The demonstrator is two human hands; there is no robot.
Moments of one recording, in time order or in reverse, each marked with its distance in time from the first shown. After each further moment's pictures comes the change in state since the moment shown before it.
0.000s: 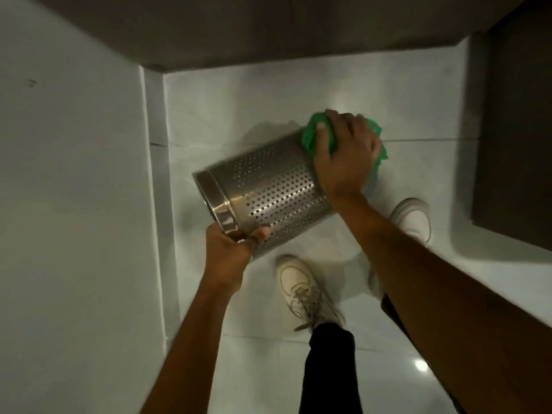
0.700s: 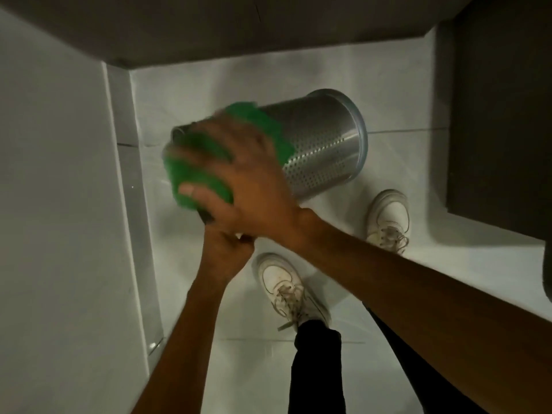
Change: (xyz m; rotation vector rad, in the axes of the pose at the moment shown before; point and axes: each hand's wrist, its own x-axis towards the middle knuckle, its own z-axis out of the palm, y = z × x) left_hand 0.006 -0.004 0.034 0.149 -0.091 0.123; right_hand -0.052 -0.068 -0.013 0.275 -0.177 -0.798
